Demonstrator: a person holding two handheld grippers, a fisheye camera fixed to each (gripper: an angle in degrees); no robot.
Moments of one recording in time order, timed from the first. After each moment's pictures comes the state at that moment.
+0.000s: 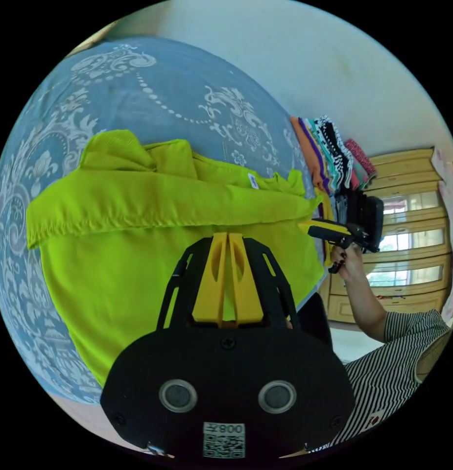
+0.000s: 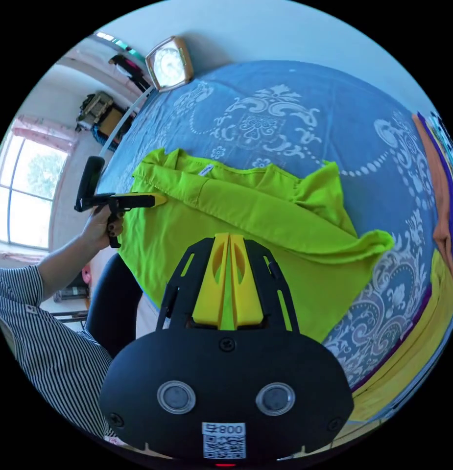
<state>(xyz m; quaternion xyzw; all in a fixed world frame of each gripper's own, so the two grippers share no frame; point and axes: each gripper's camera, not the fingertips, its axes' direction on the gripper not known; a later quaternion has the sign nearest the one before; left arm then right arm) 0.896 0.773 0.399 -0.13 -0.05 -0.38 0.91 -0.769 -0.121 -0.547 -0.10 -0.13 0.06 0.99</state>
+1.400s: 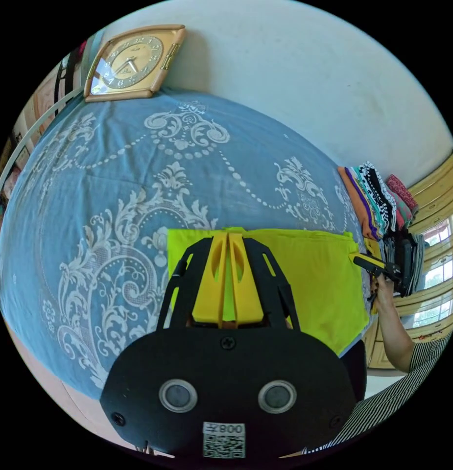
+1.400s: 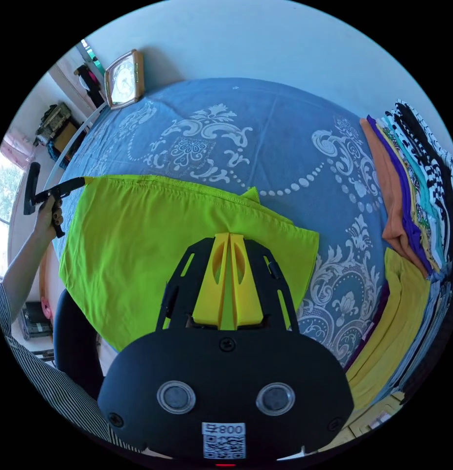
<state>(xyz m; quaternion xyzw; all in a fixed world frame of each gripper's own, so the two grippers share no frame) 0.875 0.752 0.288 -0.07 -0.25 -0.38 0.89 -0.815 -0.222 -0.667 -0.05 0.03 0.11 0.99</state>
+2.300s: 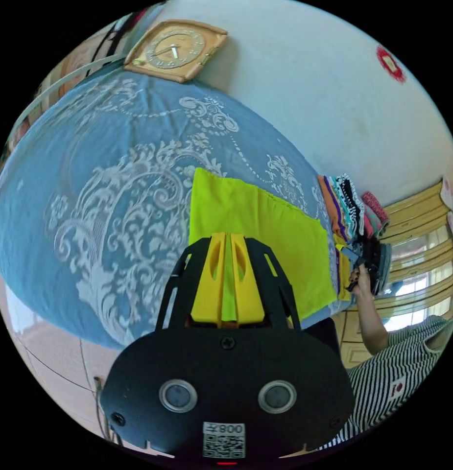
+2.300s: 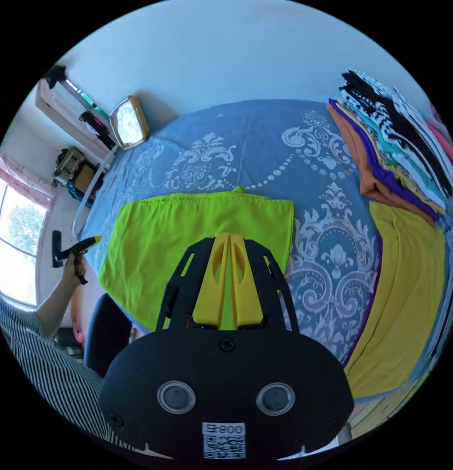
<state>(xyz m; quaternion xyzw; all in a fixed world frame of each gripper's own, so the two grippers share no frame) 0.971 0.985 0.181 -0.01 -0.18 -0.45 0.87 -0.742 0.052 -0.795 0.02 -0.06 0.19 0.98</state>
